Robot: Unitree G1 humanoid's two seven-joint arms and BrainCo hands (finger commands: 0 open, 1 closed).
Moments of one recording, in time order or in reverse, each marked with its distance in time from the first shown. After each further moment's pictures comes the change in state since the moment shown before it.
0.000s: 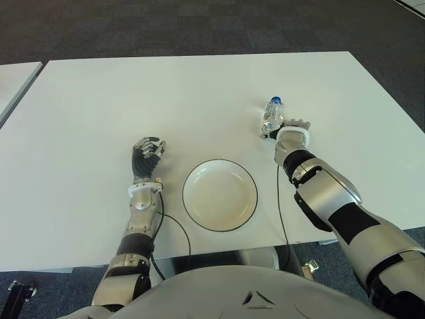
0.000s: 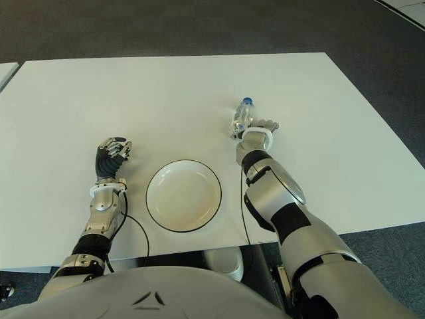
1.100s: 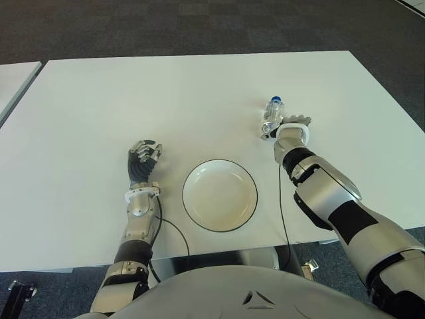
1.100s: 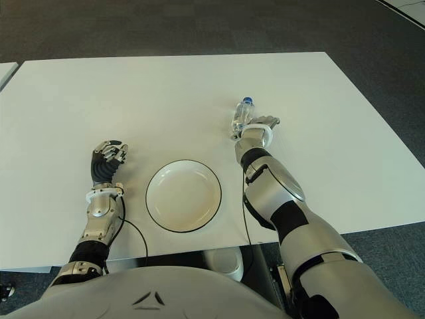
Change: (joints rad) left arm 0.049 0.001 0.005 -0.040 -0.013 -0.025 0.002; right arm -0.026 -0.009 0.078 0.011 -0.042 0.004 0.039
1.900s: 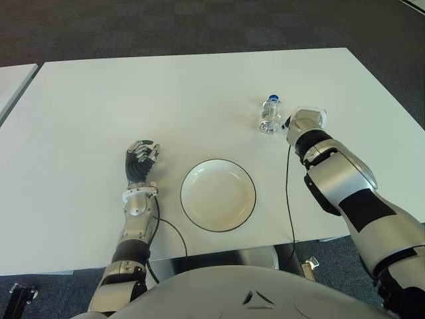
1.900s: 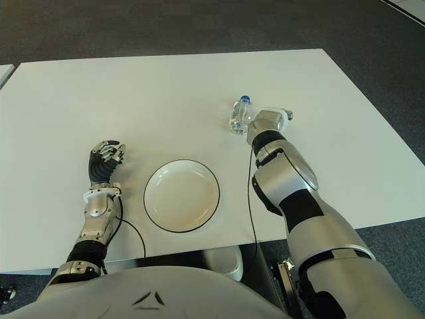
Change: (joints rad) left arm -0.005 0.018 0.003 0.013 -0.017 -0.003 -0.017; right arm -0.149 -0.094 -0.118 0.004 0.076 -0.080 0.106
